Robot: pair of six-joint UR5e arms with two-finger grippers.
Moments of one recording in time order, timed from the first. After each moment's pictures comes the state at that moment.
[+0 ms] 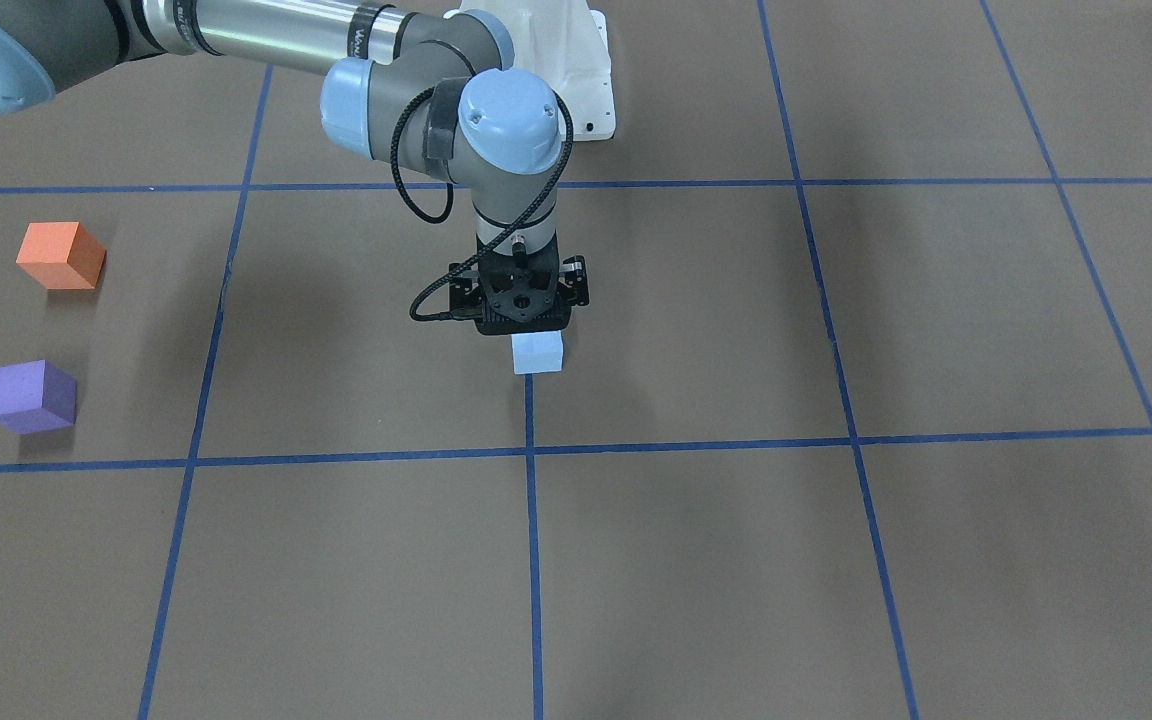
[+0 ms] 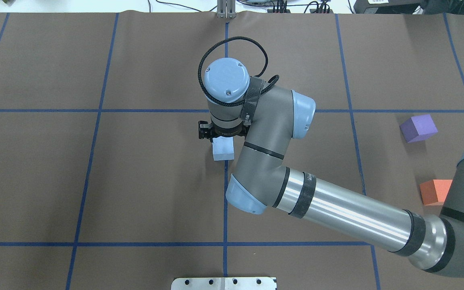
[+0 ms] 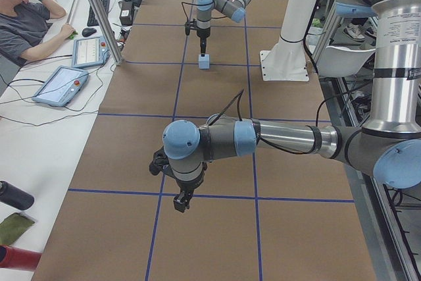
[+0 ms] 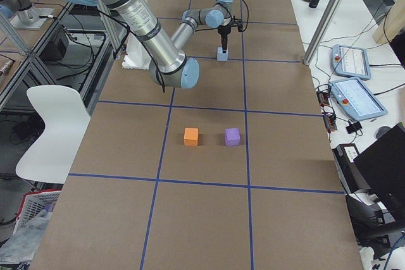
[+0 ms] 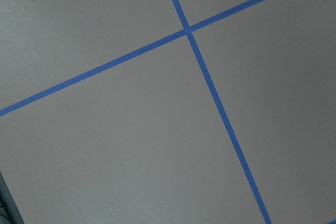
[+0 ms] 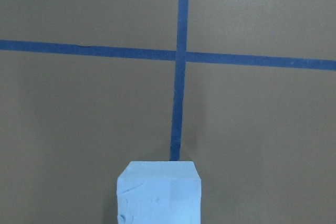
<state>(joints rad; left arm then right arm) -1.73 -1.53 -1.73 -1.30 -2.32 0.62 0.52 -0.67 1.43 -1.61 1.86 1.14</state>
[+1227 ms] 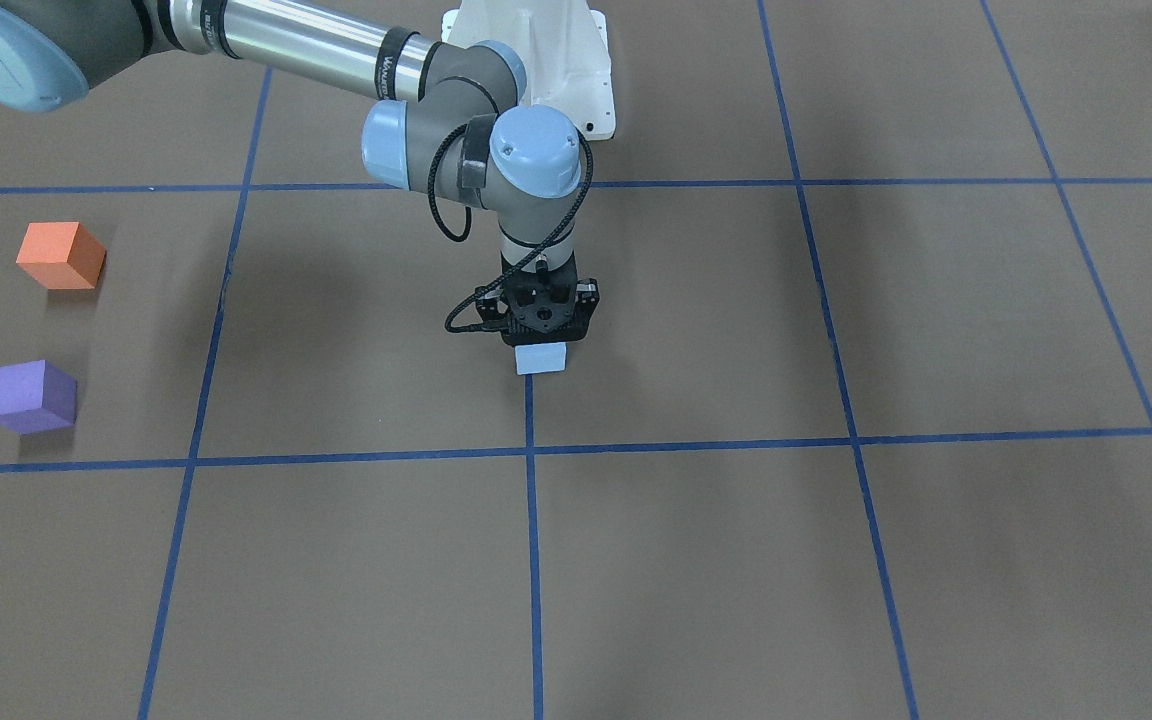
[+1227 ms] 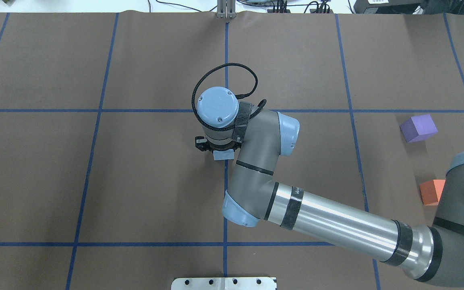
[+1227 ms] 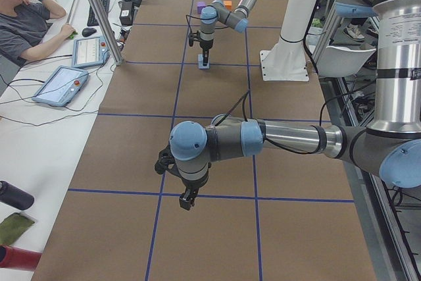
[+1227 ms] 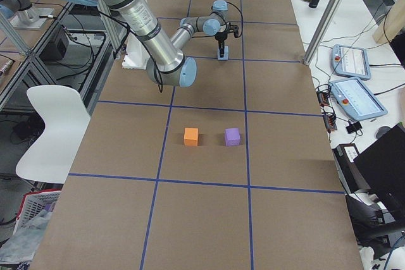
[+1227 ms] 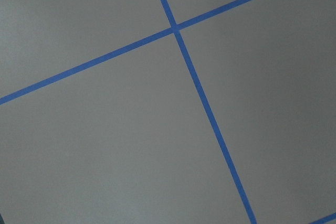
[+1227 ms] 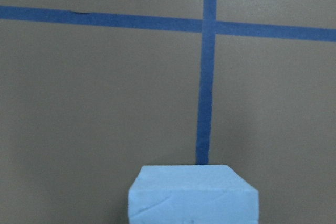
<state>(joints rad) -1.73 -1.50 -1.75 -1.30 -2.36 0.62 0.48 -0.66 1.33 -1.49 1.80 1.17</state>
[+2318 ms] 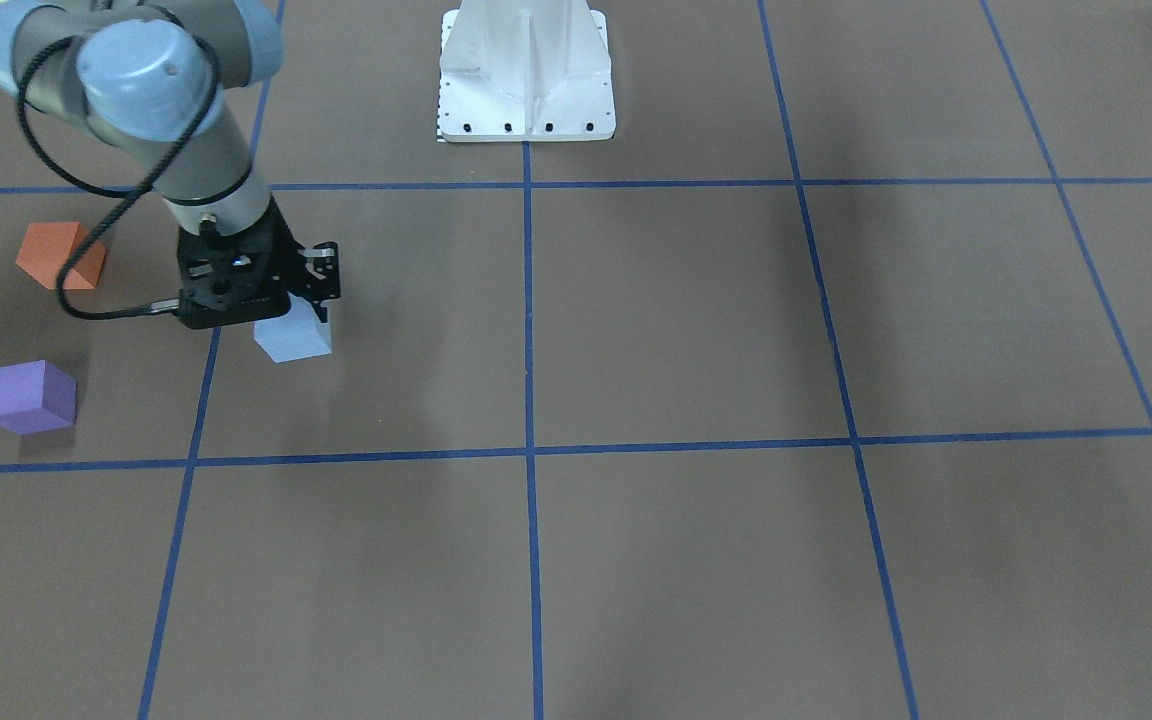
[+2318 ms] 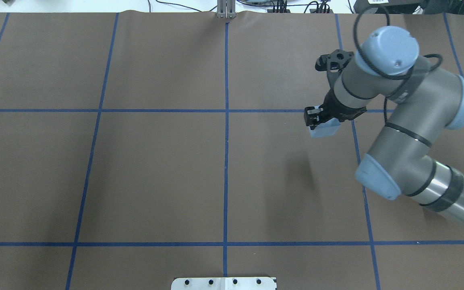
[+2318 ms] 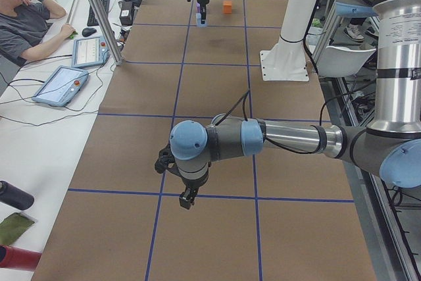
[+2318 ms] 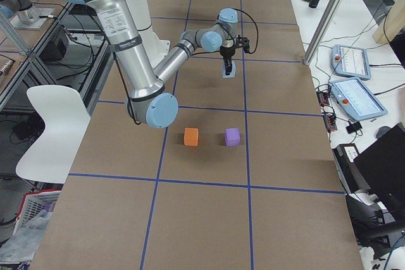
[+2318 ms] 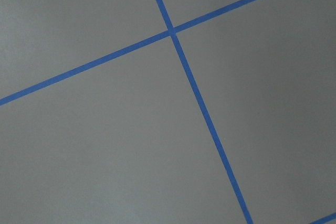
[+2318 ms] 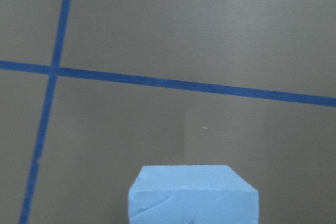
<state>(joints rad) -1.73 -1.50 -1.75 -1.30 -2.36 0.62 0.80 -1.18 1.90 -1.63 2.05 0.82</state>
